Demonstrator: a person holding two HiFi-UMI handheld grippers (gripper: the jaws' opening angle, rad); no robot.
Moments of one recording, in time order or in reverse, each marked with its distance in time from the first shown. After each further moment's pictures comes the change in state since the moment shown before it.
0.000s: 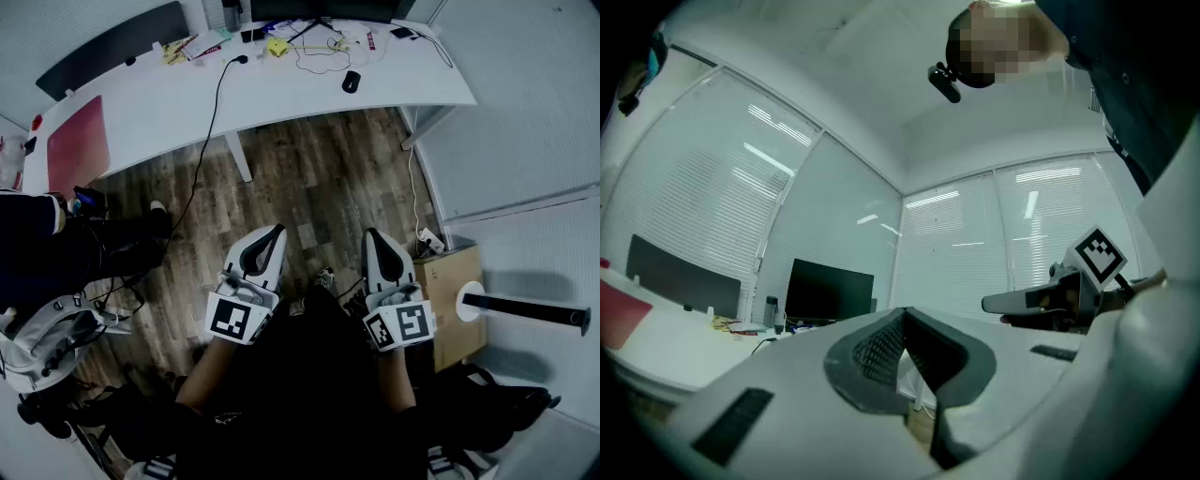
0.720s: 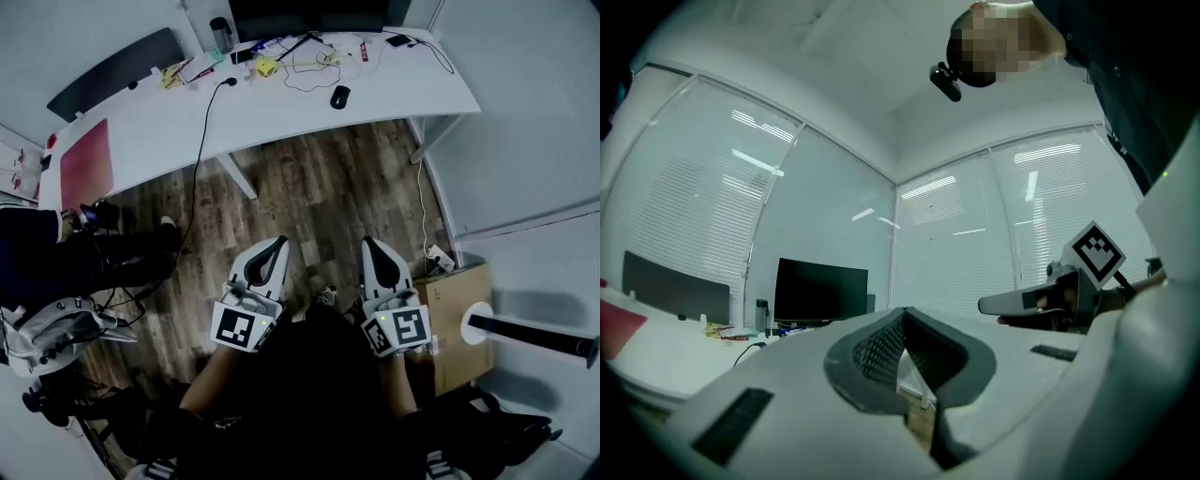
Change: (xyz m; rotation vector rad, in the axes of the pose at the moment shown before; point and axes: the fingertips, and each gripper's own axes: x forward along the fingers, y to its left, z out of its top) left arm 0.092 -0.077 -0.022 0.067 0.060 0.029; right arm -0.012 -0.118 0.003 0.068 0.002 0.049
